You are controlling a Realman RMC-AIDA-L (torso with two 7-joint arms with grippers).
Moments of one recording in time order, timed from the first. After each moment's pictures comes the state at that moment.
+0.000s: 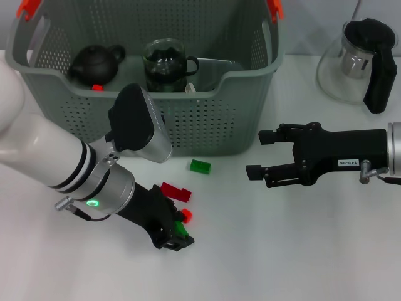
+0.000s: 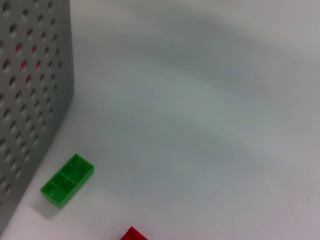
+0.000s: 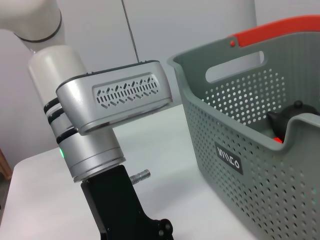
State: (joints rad) left arm -0.52 -2.18 1.39 1.07 2.43 1.37 -1.97; right arm 0.56 2.08 -1.00 -0.78 -1.90 -1.49 1.54
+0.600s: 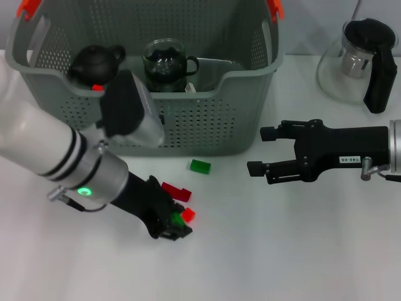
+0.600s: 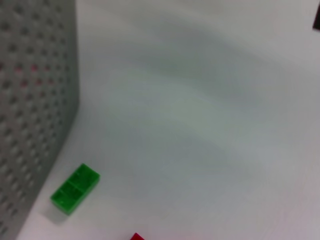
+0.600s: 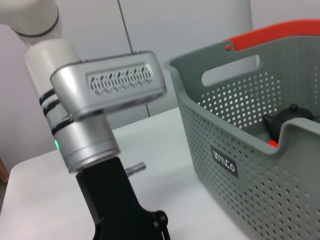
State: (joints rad) left arm -0.54 -2.17 1.33 1.11 2.43 1.43 -1.97; right arm 0.56 2.08 -0.99 -0.78 -1.90 -1.49 1.54
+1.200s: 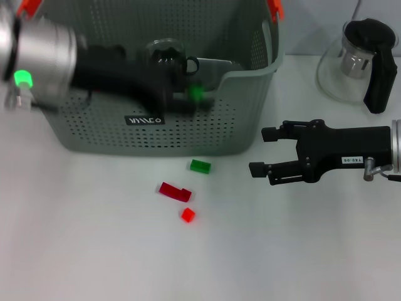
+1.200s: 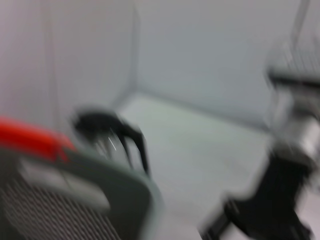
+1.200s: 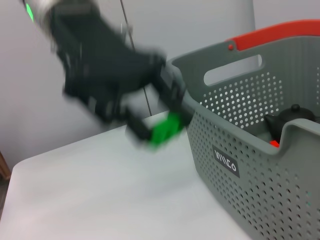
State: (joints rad) left arm -0.61 -2.16 0.88 1.44 2.16 1.76 -2.05; right arm 0.56 2.07 -0.98 -0.78 -1.90 -1.50 1.54
